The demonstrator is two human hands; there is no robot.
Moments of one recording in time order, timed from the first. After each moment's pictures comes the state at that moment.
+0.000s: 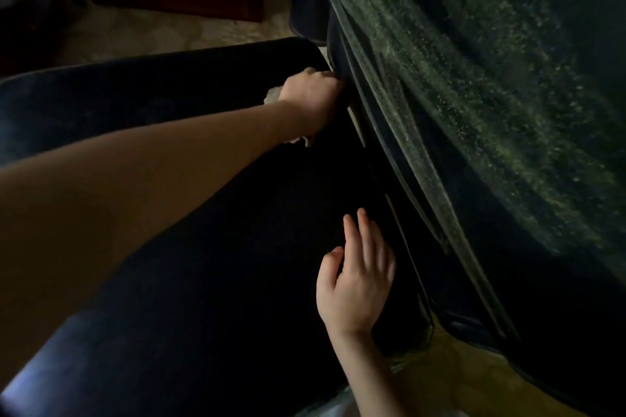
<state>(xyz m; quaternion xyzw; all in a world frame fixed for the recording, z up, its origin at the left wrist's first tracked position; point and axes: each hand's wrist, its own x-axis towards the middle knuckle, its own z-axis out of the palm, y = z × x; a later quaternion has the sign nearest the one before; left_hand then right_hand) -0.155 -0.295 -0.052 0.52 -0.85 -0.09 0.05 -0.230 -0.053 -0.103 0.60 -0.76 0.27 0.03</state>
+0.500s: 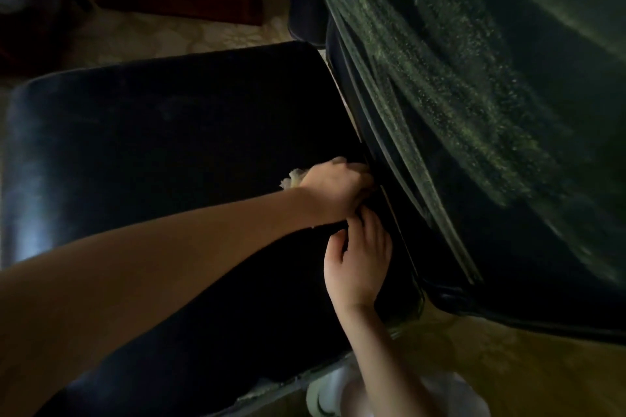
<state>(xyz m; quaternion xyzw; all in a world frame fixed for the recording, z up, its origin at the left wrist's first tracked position) -0.172 -0.171 -0.062 0.38 -0.90 -0.21 0.05 -0.232 -0.050 -0.083 0.58 -0.78 0.23 -0.04</state>
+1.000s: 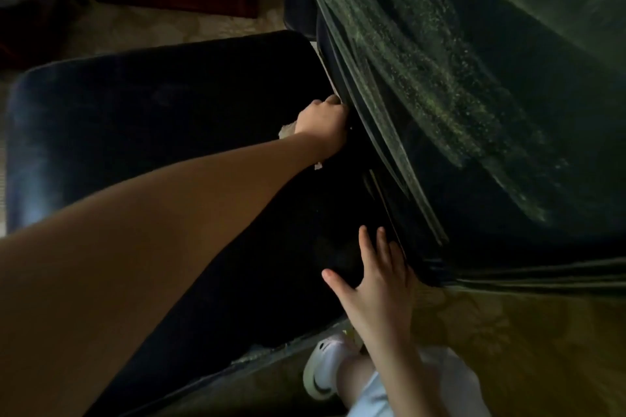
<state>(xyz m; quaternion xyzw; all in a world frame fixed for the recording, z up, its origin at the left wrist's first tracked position) -0.191 -0.221 -0.053 0.56 -0.81 -0.16 0.05 -0.275 0.012 -0.036 0.57 -0.78 -0.03 -0.25</state>
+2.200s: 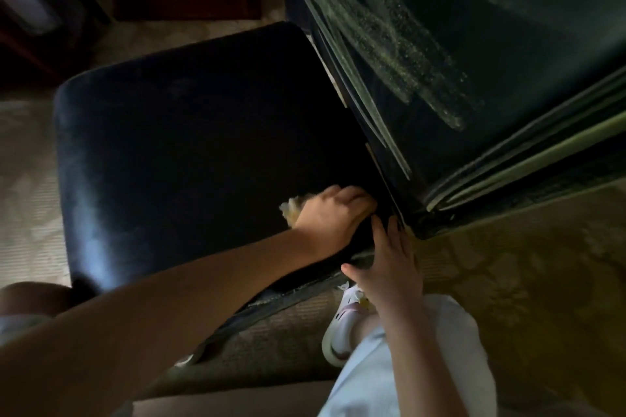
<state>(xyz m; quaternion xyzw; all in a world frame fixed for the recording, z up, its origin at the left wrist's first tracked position) -0.182 -0.035 -0.065 0.42 -0.88 -0.18 0.12 -0.292 0.048 -0.032 0.54 -0.78 -0.01 -0.30</state>
